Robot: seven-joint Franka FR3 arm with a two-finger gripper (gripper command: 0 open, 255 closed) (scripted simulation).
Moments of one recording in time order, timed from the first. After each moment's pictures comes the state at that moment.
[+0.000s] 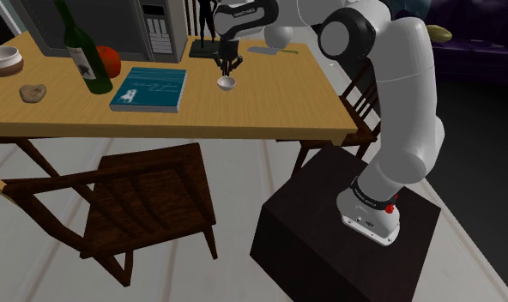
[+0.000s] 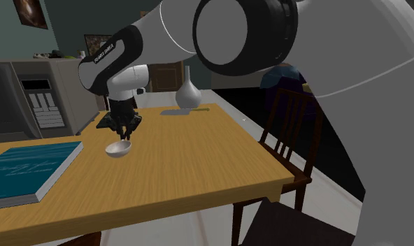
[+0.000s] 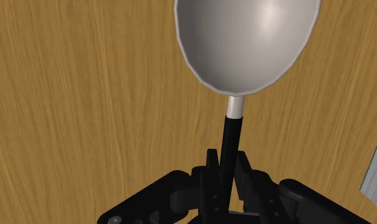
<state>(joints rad) 0.03 0.65 -0.10 -1.35 0.07 2.14 0.66</state>
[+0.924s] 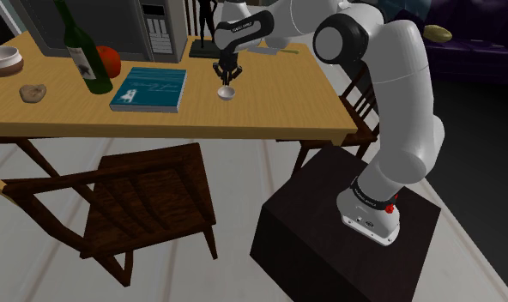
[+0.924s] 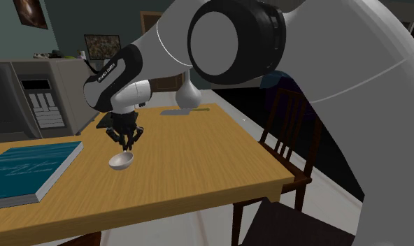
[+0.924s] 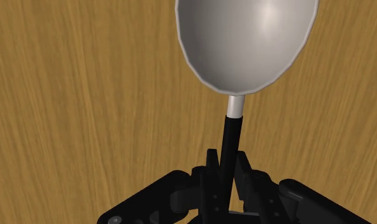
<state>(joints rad) 0.03 0.70 -0.10 -1.39 0.08 2.23 0.66</state>
